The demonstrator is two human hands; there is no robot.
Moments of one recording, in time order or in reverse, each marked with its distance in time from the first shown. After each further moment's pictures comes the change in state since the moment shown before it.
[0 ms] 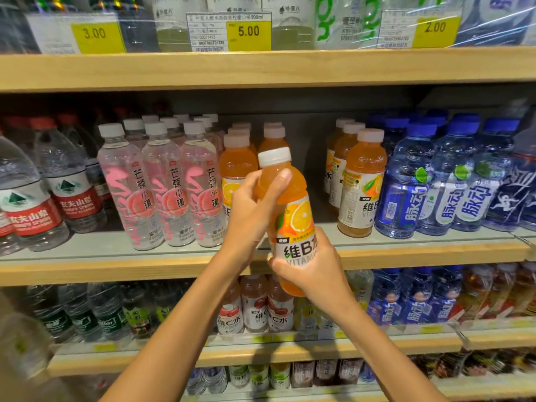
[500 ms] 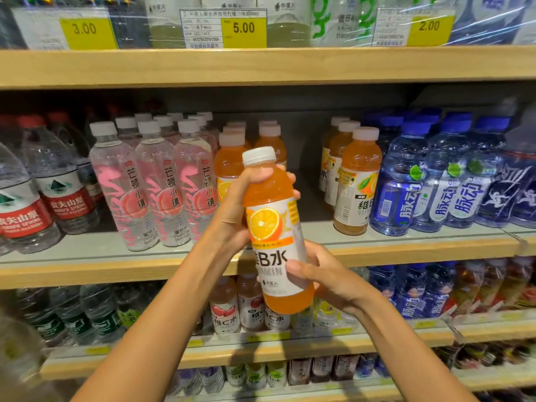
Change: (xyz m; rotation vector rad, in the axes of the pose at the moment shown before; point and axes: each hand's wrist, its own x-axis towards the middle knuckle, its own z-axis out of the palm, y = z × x) left_hand 0.017 0.006 -0.012 -0.529 -0.328 -0.288; right_hand 0.006 -0.008 -0.025 0.432 -0.611 0.203
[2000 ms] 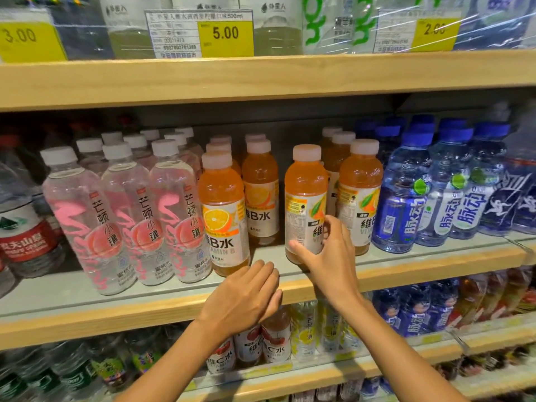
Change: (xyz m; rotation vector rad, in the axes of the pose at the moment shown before) left_hand 0.001 -0.088 -0.101 2.139 -0.303 1.045; right_hand 0.064 0.031 -0.050 -0.892 1.027 -0.110
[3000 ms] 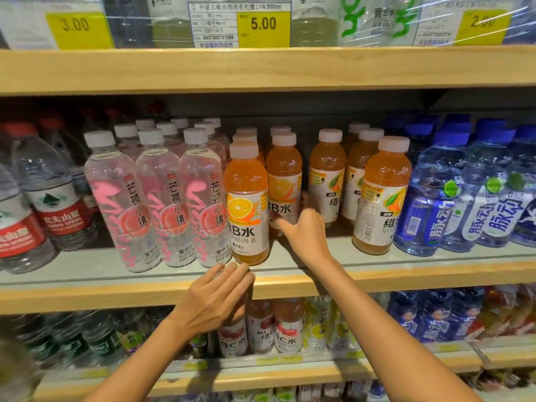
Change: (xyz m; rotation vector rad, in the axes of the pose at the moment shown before) left_hand -0.078 -0.033 0.000 0.219 0.112 0.025; right_hand 0.035 -0.034 0.059 0.172 -0.192 -0.045
